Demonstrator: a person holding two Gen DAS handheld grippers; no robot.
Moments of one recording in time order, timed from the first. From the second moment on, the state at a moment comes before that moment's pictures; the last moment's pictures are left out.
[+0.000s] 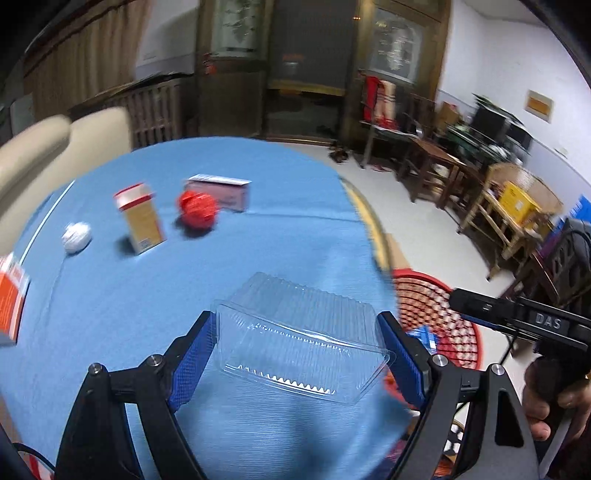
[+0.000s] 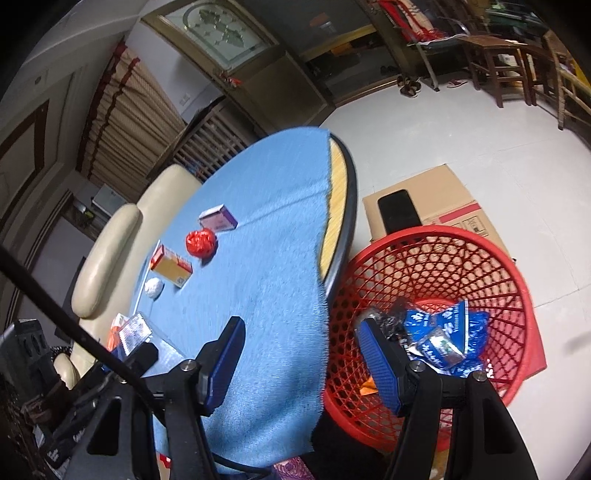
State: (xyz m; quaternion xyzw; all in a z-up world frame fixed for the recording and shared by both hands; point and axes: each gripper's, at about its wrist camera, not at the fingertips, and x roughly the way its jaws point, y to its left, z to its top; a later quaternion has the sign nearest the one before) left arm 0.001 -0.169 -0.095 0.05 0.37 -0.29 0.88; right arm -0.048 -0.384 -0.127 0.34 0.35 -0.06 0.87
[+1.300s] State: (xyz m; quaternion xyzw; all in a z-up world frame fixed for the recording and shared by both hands) left arm 0.194 -0.061 -0.114 0.02 0.40 -0.19 0.90; right arm 0.296 -0.268 -0.164 0.26 0.45 0.07 0.85
